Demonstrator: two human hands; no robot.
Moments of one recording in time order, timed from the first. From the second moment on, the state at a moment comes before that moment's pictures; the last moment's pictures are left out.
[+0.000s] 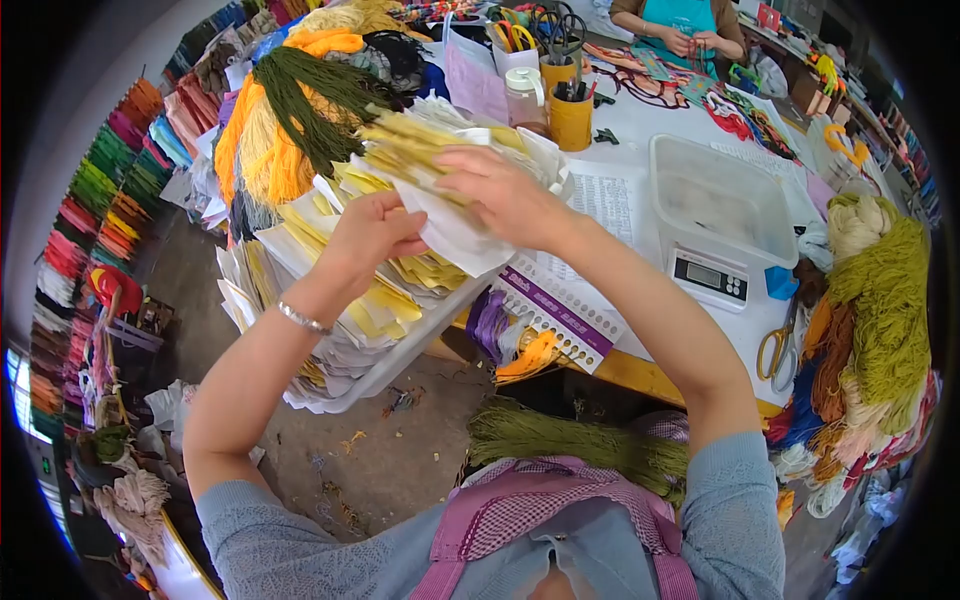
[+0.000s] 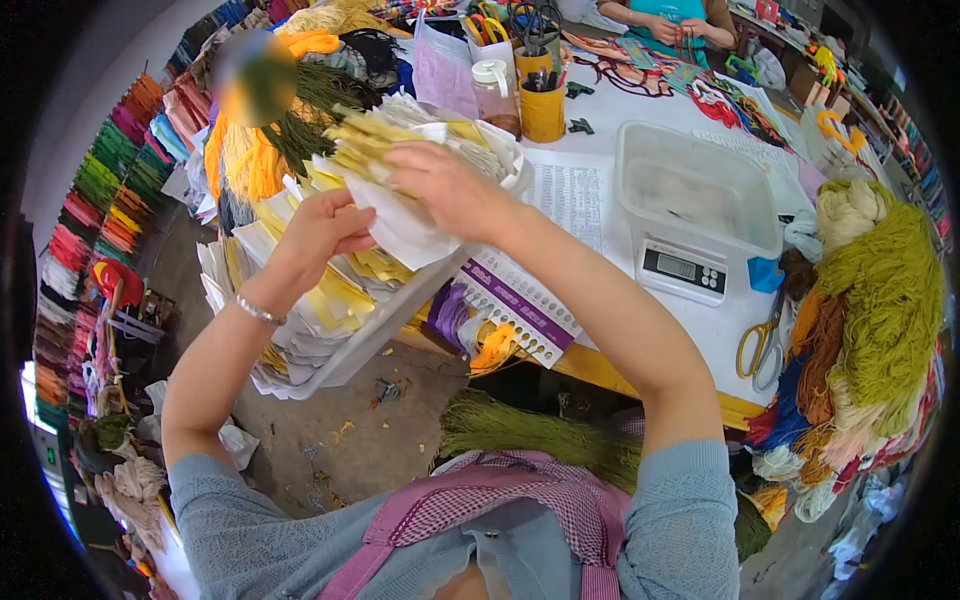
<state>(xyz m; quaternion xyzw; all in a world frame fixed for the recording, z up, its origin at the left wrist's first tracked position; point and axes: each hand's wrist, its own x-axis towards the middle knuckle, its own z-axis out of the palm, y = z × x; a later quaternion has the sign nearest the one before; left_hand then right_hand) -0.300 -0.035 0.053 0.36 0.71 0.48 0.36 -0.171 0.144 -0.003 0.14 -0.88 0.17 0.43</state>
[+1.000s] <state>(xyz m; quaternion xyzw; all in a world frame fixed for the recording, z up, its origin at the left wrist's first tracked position) -0.119 -0.055 -0.030 0.41 0.50 0.55 0.53 0.104 0.031 -0.043 -0.33 -0.56 0.60 0.47</state>
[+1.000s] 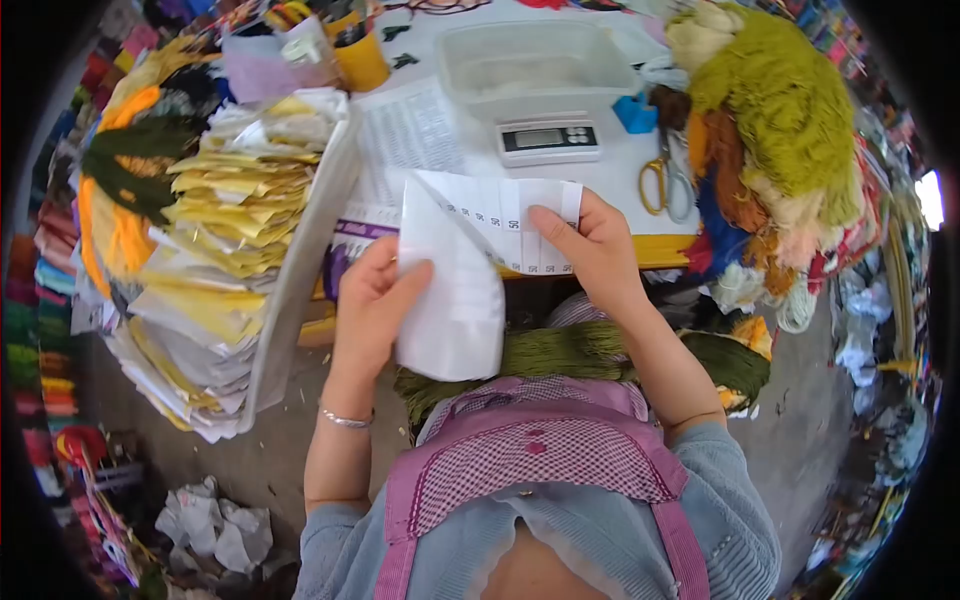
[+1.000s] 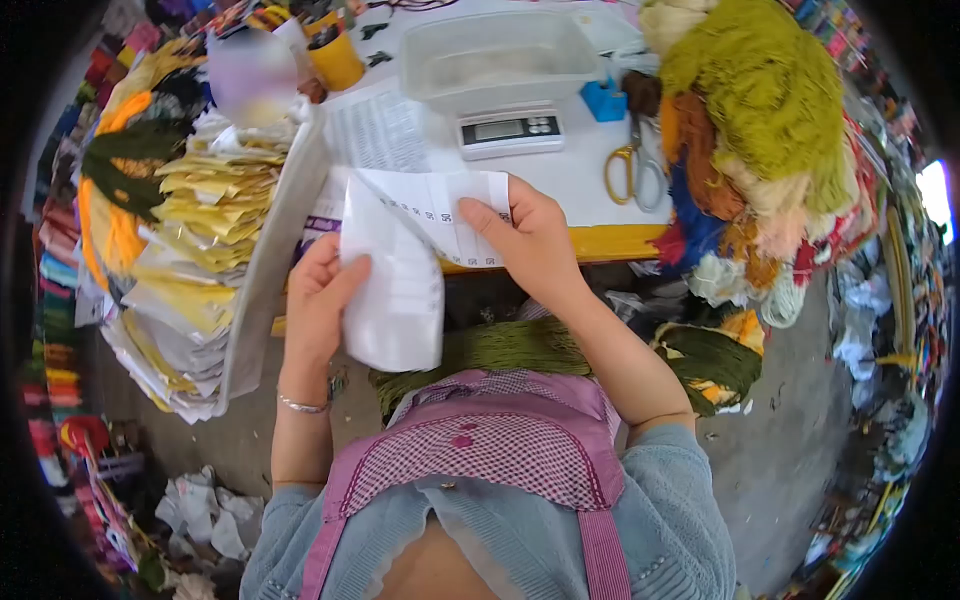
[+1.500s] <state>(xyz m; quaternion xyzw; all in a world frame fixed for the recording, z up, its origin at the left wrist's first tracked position) -0.037 -0.064 -0.074 0.65 0.45 0.35 0.50 0.101 0.026 -0.019 -0.17 -0.26 0.80 0.51</state>
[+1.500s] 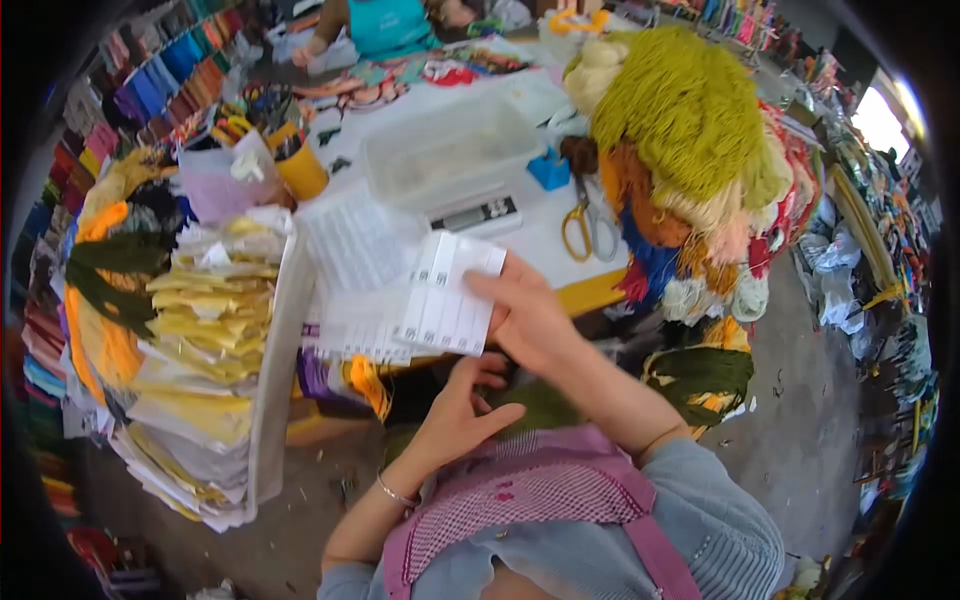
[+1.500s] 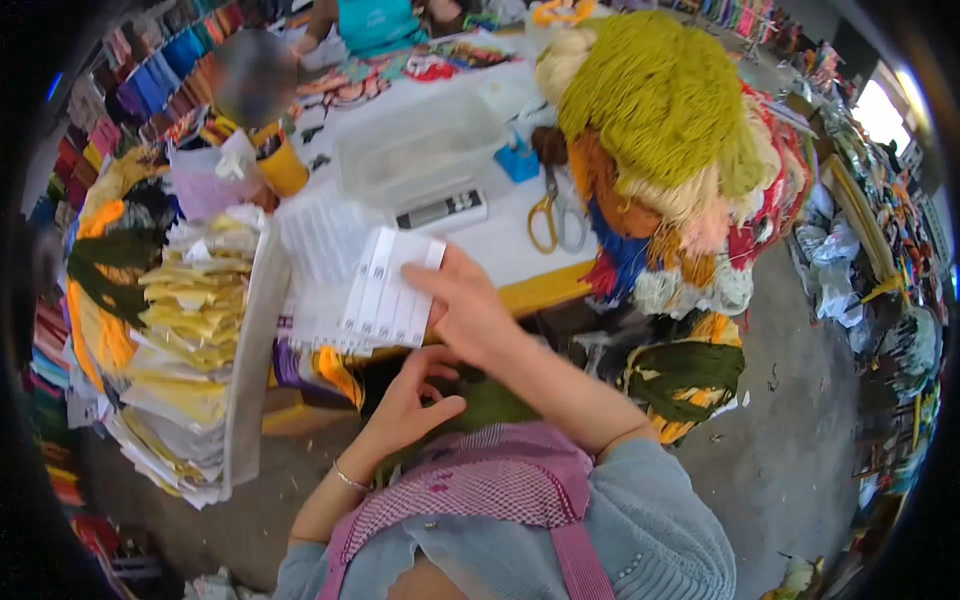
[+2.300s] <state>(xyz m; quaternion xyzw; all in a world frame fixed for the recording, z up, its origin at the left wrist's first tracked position) -0.094 -0.036 0.032 0.64 0.32 0.11 0.69 0.149 -0.013 -0.003 -0.14 -0.81 0.47 0.31</state>
